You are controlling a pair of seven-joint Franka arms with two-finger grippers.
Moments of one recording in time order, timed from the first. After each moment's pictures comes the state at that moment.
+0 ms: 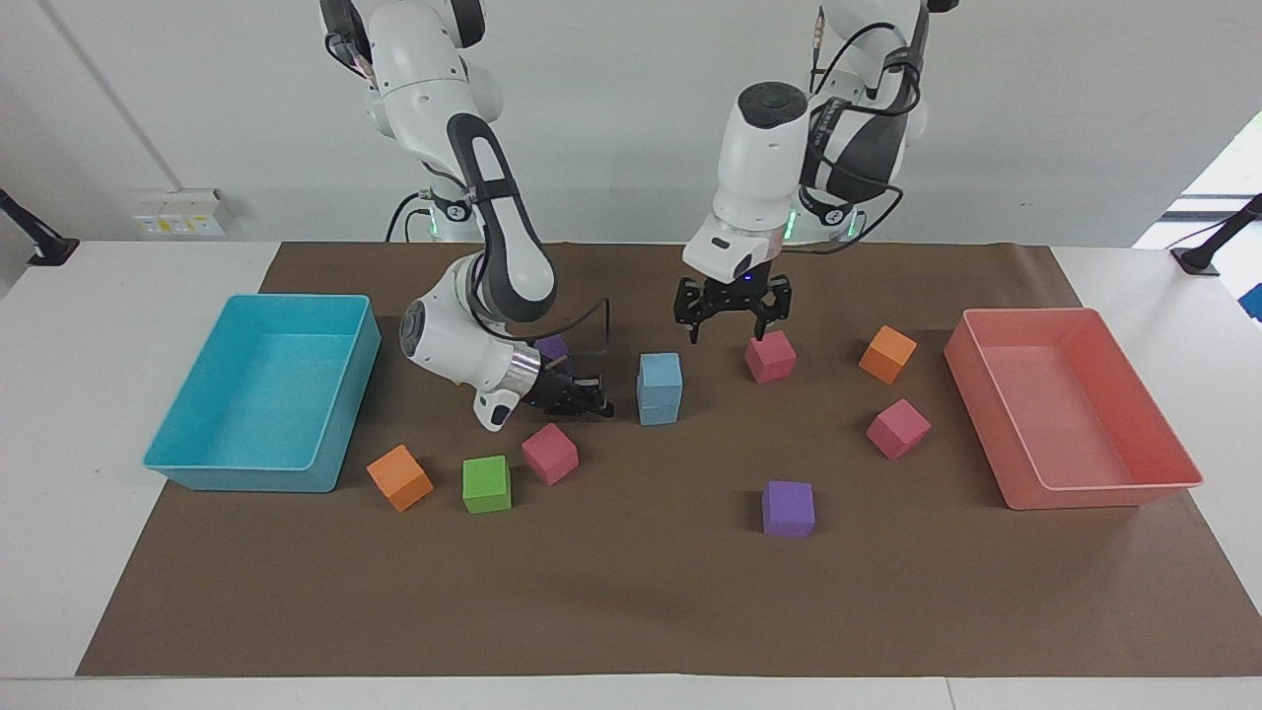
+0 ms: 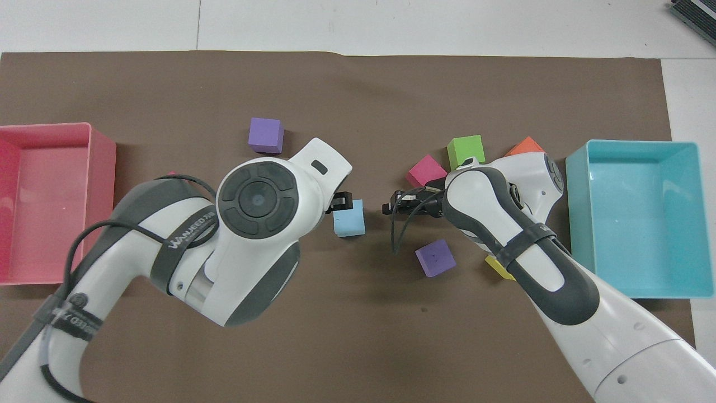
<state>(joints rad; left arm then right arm) -0.52 0.07 -0.02 -1.80 0.05 1.97 -0.52 0.24 0.40 0.07 -1.95 1.01 2.25 -0.35</state>
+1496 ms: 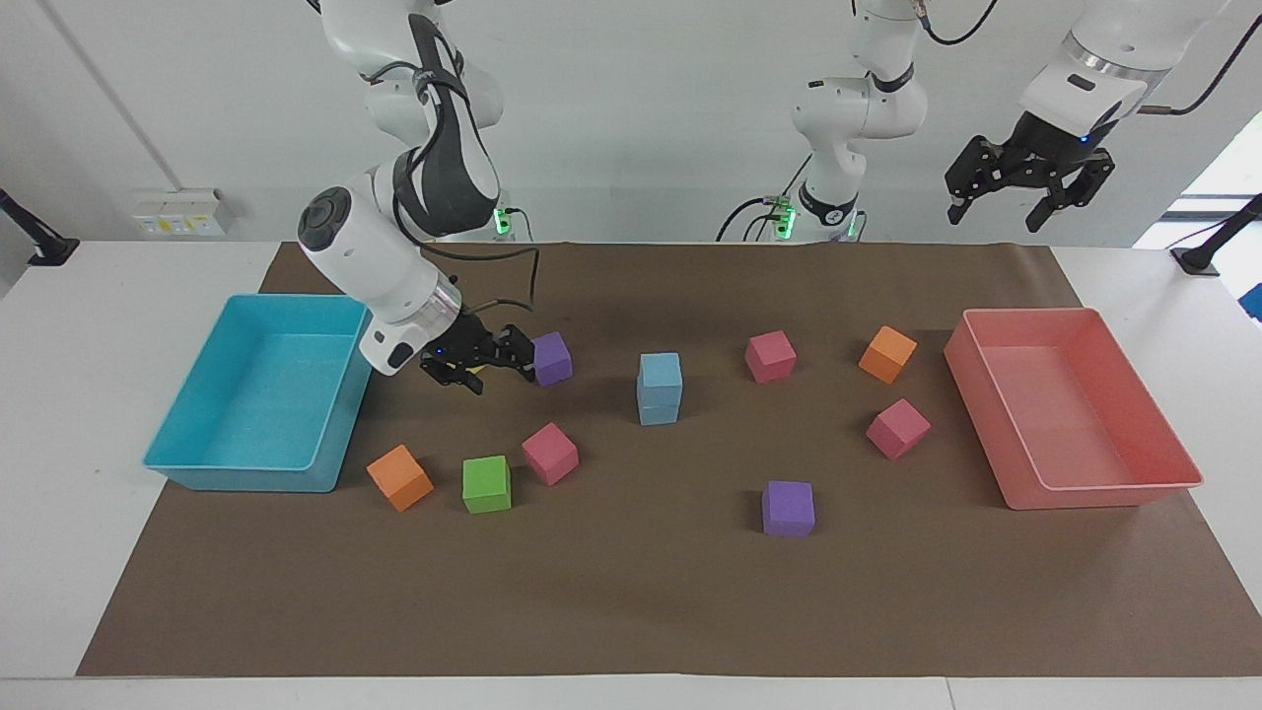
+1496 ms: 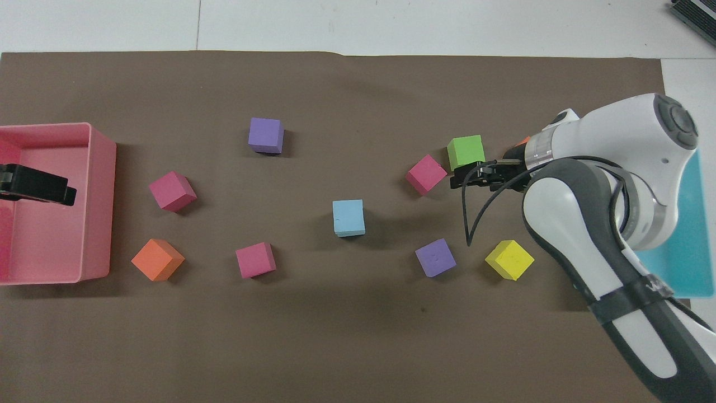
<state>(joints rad) -0.09 -0.01 -0.01 -1.40 -0.04 1.38 0.05 0.09 0.17 0.06 -1.84 0.37 2.02 -0.02</state>
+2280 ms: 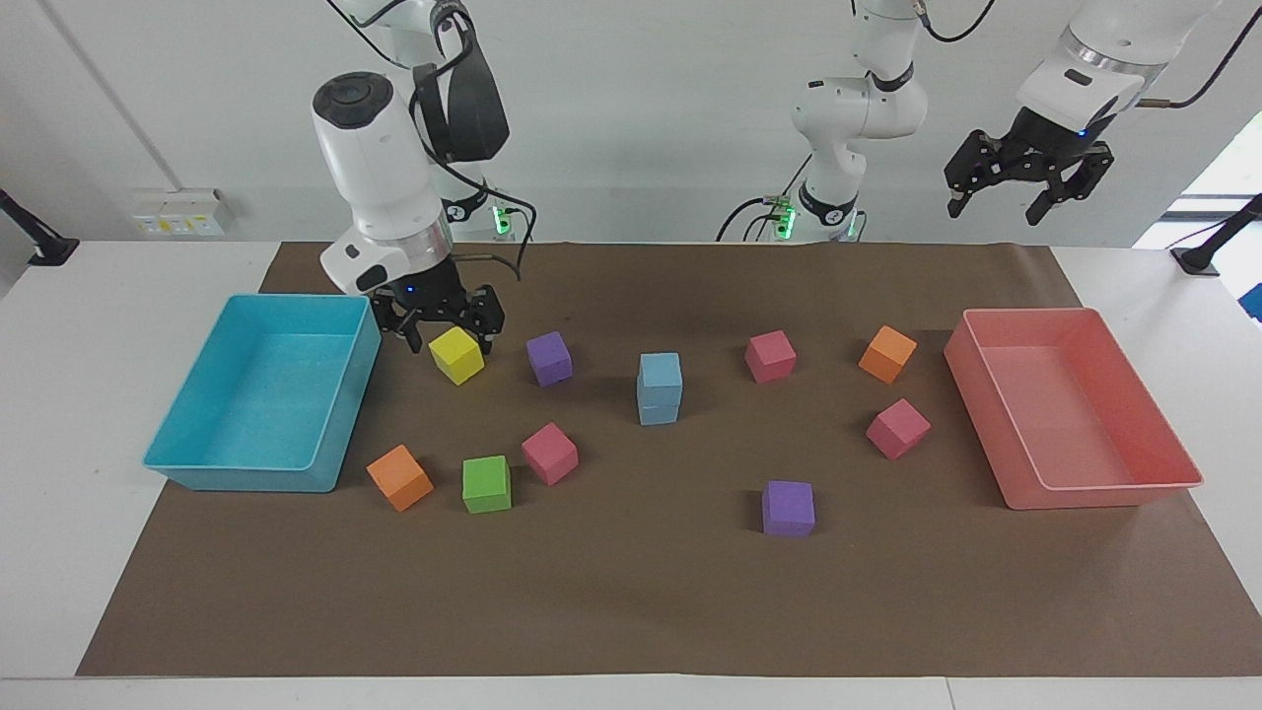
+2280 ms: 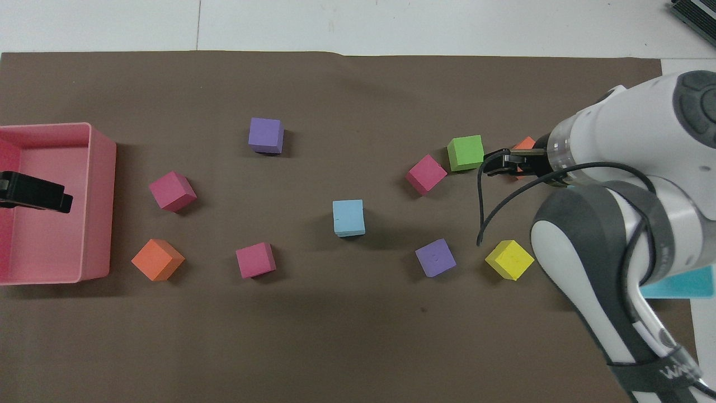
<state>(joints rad) -0.09 -0.03 -0.01 -1.41 -0.03 1.35 0.05 0.12 0.06 0.07 -1.72 0.02 1.88 0.28</state>
